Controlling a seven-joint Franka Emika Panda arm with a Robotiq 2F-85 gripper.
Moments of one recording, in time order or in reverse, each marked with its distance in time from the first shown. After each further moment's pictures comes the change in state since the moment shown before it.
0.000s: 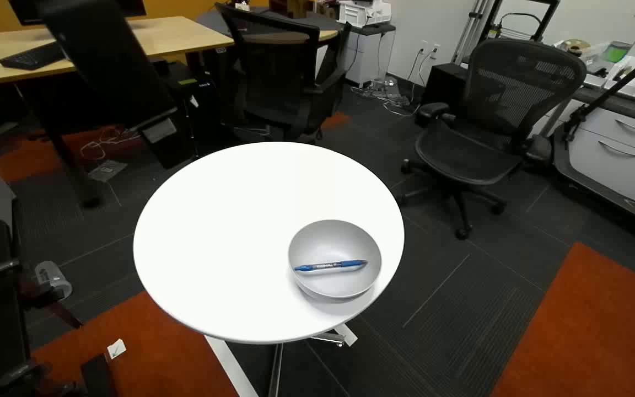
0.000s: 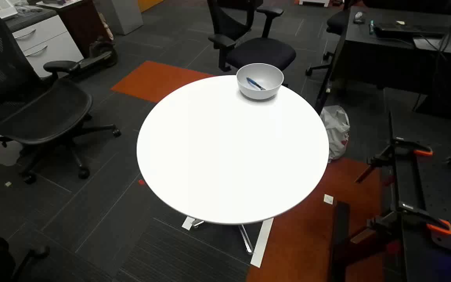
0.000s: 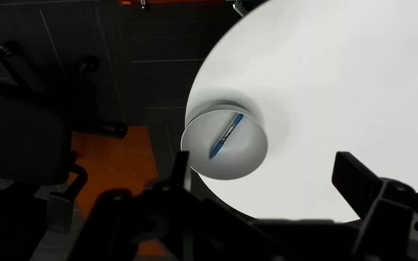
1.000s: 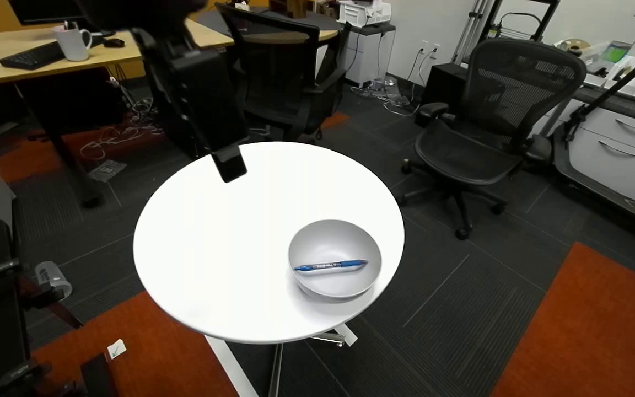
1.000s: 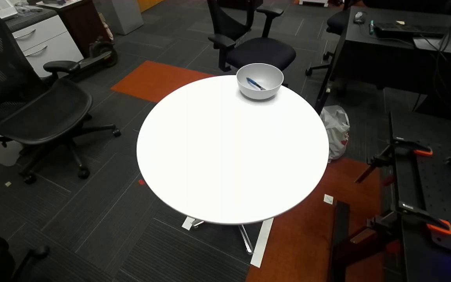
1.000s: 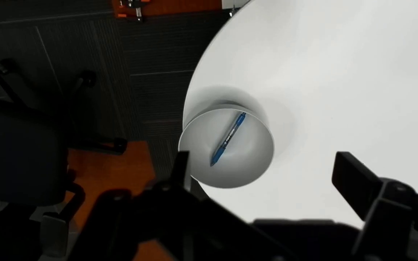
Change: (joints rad) arm 0.014 0.203 0.017 0.123 0.044 0.007 0.043
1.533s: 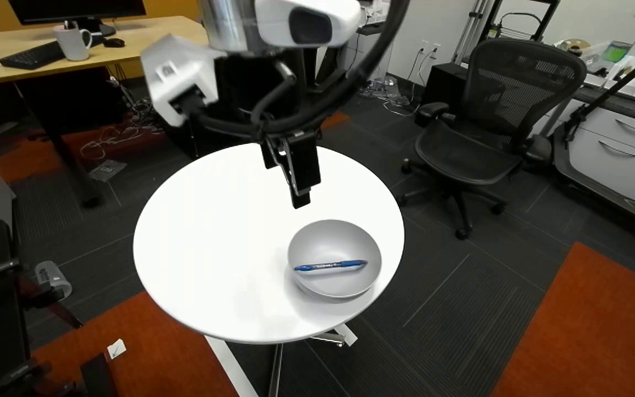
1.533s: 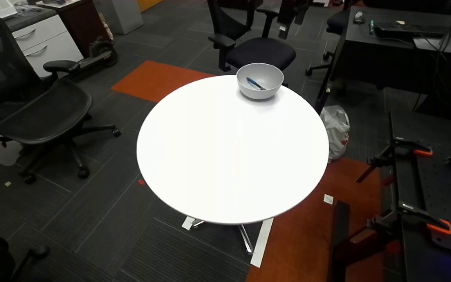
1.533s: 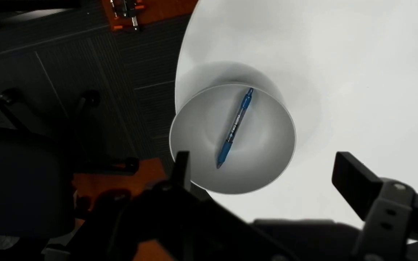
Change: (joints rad) arm -0.002 0.372 0.060 0.214 0.045 0.095 0.176
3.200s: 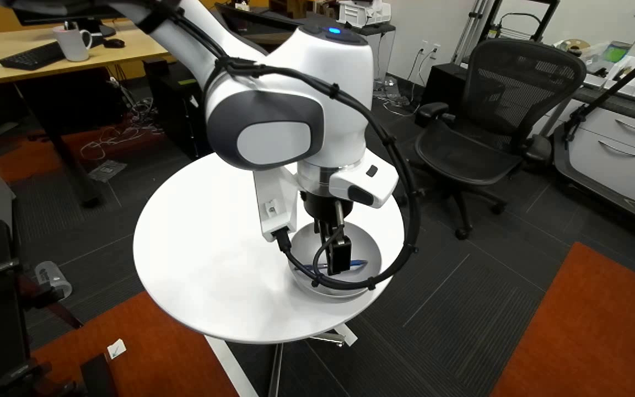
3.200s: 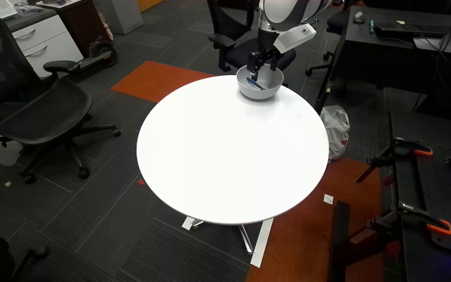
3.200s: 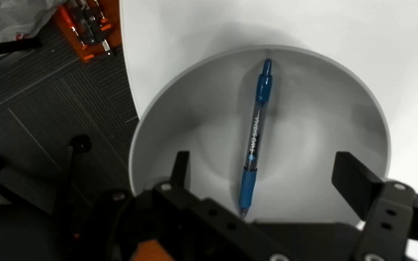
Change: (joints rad) arm -0.073 0.495 0.049 0.296 0.167 0.135 0.124
